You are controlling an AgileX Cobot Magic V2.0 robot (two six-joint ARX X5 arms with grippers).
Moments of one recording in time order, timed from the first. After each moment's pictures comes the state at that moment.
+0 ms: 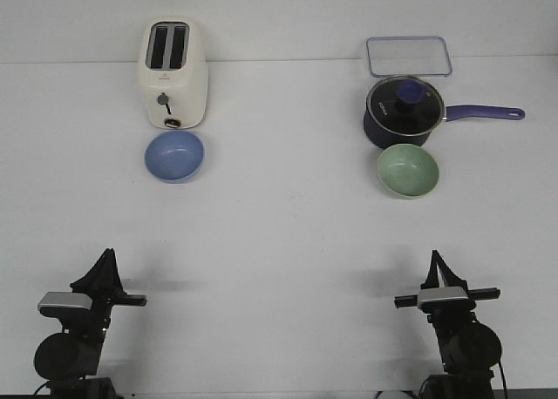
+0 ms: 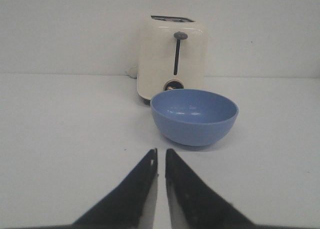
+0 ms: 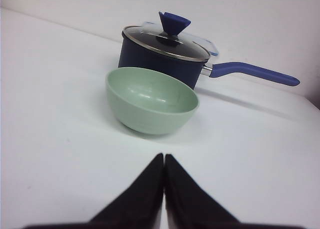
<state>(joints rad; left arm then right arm) 0.05 0.00 0.03 0.16 0.10 -0.04 0.00 0.00 0.02 -0.07 0.00 -0.24</state>
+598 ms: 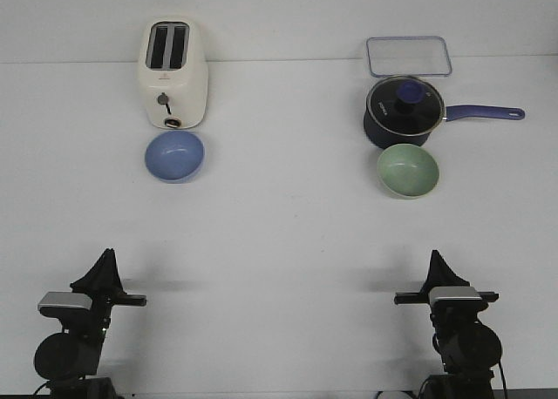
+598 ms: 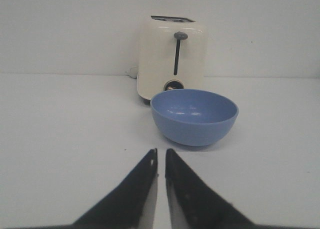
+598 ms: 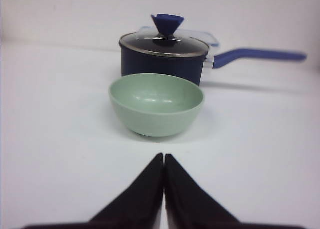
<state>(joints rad) 0.05 0.00 0.03 0.16 0.10 -0.04 0.00 0.00 0.02 -0.06 0.00 0.05</state>
